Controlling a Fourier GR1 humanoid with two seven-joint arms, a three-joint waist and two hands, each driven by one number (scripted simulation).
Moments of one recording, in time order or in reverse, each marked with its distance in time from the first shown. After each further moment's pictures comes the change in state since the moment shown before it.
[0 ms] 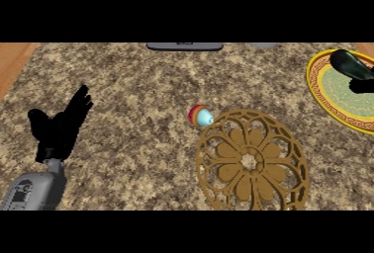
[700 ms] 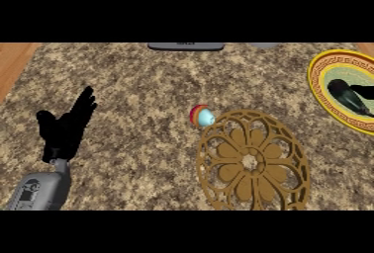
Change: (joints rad) left arm -0.004 -0.025 -0.006 0.020 -0.023 0.002 -0.018; right arm 0.003 -0.052 -0.167 0.112 -0.208 0.090 -0.430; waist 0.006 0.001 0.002
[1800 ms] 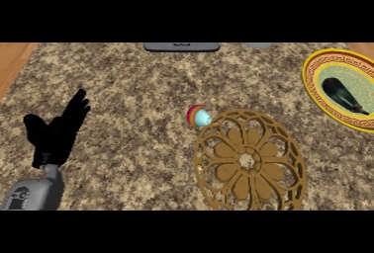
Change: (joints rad) left arm 0.043 0.003 0.032 -0.067 0.001 -0.023 0.038; right arm 0.083 -0.040 -0.219 -0.128 -0.449 0.430 -0.117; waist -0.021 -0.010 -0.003
